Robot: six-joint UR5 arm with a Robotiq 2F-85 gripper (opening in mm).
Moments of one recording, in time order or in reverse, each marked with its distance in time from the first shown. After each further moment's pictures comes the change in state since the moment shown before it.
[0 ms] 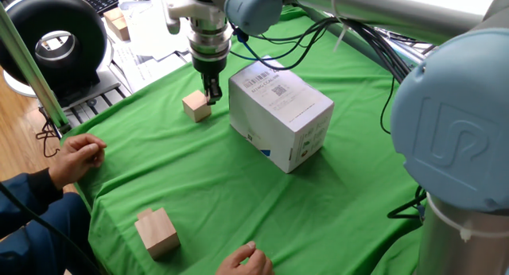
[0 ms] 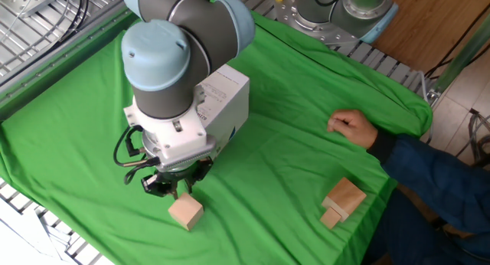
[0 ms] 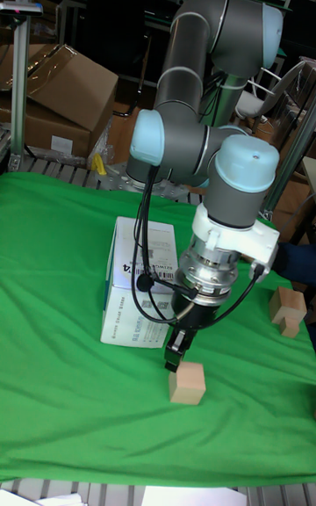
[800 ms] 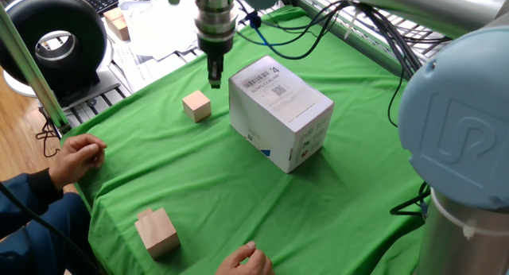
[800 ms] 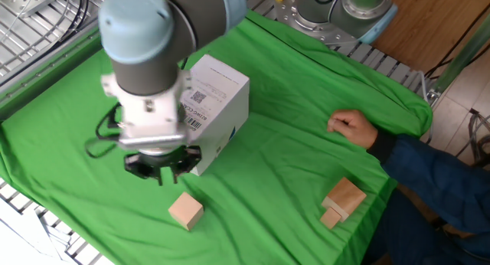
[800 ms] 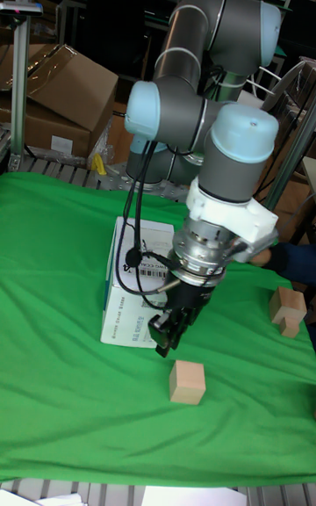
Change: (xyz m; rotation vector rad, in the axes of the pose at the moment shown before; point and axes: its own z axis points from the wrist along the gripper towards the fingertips) arm 0.019 -0.027 -0.040 0.023 -0.002 0.337
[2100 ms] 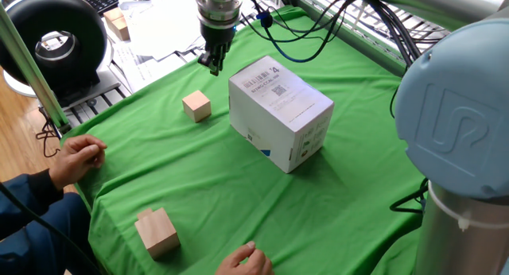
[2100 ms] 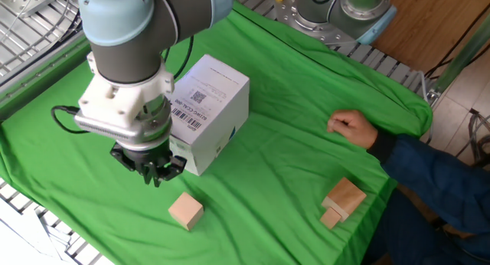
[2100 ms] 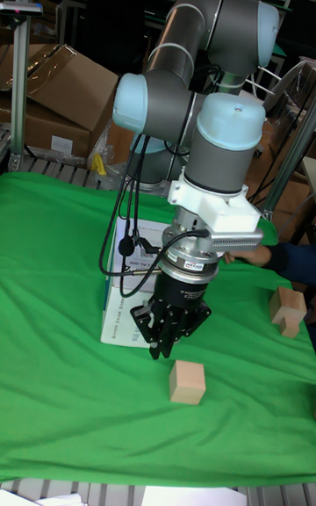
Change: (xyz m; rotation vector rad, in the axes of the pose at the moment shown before) arm -0.009 -0.020 -0.008 0.007 -0.048 0.424
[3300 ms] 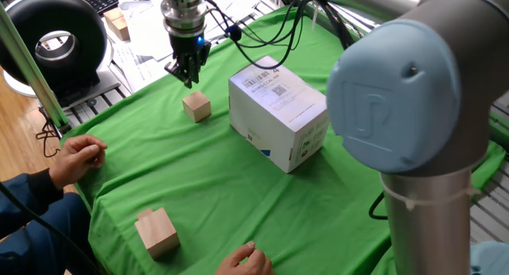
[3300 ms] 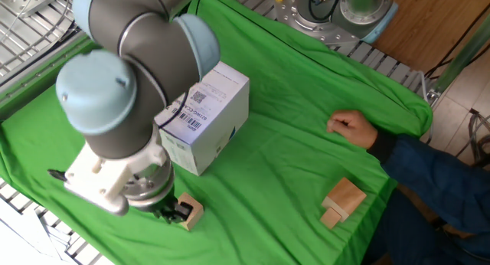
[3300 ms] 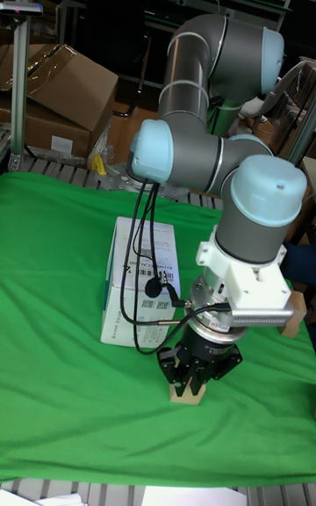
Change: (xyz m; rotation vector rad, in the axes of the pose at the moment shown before) arm -0.041 0.039 0.048 -0.053 0.117 0.166
